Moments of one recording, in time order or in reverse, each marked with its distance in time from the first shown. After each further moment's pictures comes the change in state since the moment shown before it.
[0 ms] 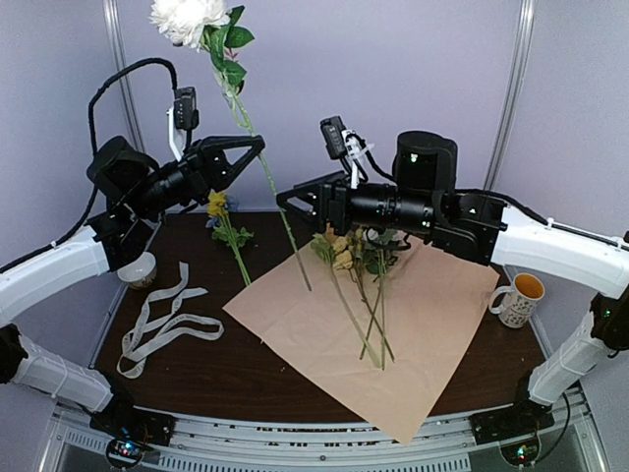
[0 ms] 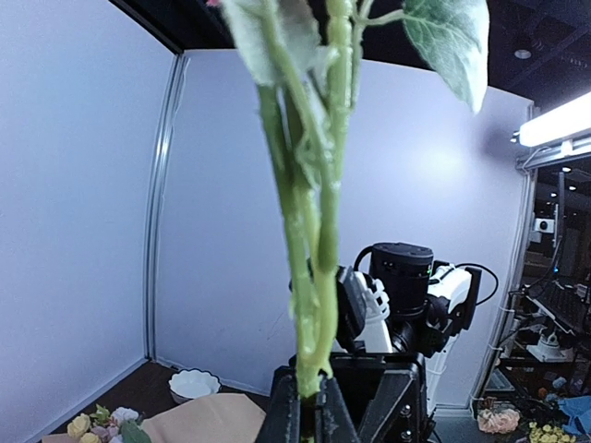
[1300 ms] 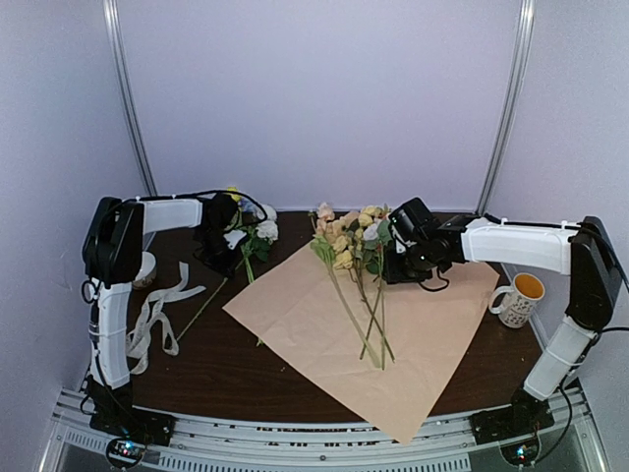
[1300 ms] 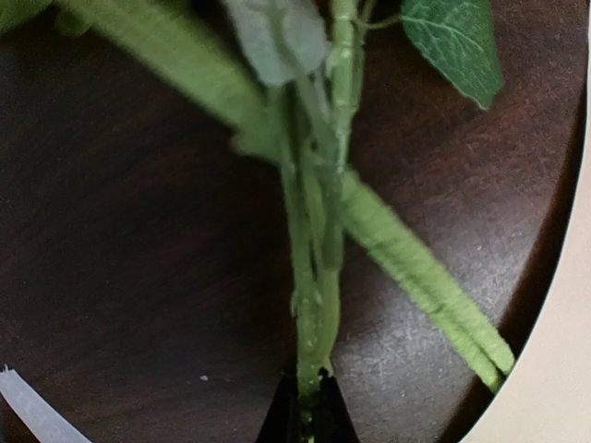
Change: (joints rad) left arm 0.324 0.975 0.599 -1.448 -0.663 0.564; right arm -0.364 0.165 -0.238 -0.540 0.360 0.194
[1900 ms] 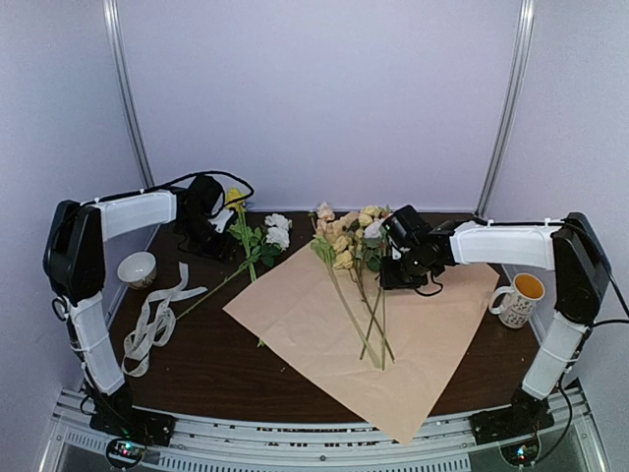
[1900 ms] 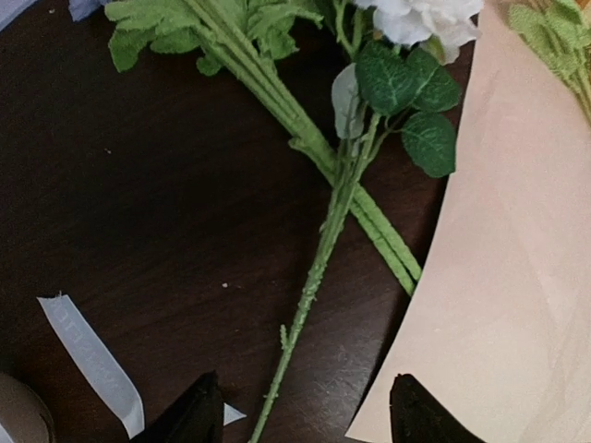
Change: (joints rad) left arm -0.016 -0.336 -0.209 0.106 0.029 -0.122; right arm -0.003 0.075 0.002 0.019 -0.012 0.045
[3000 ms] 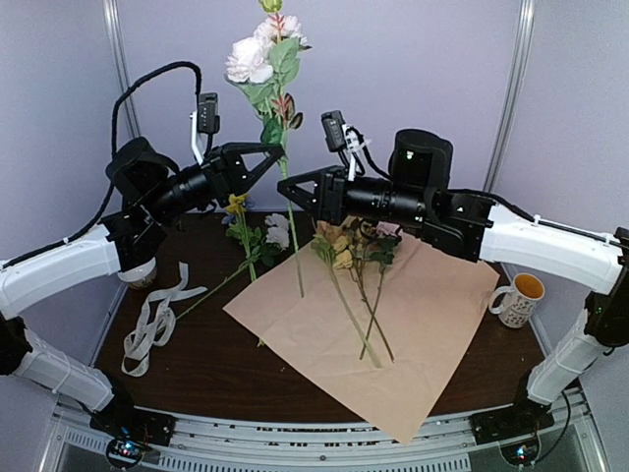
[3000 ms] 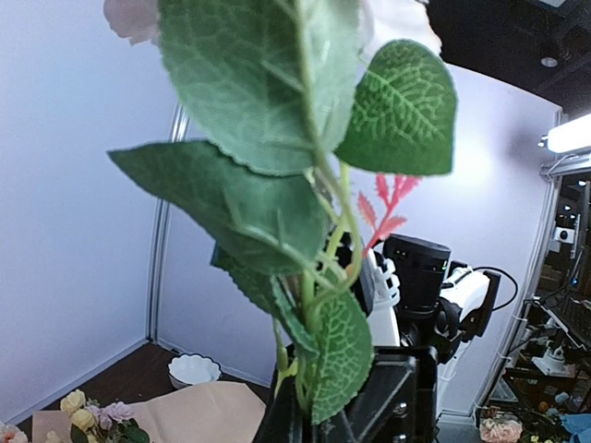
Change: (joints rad) left arm -0.369 -0.587 -0.376 1.310 0.536 -0.430; right arm 0.333 -0.198 0.240 0.639 -0.420 -0.188
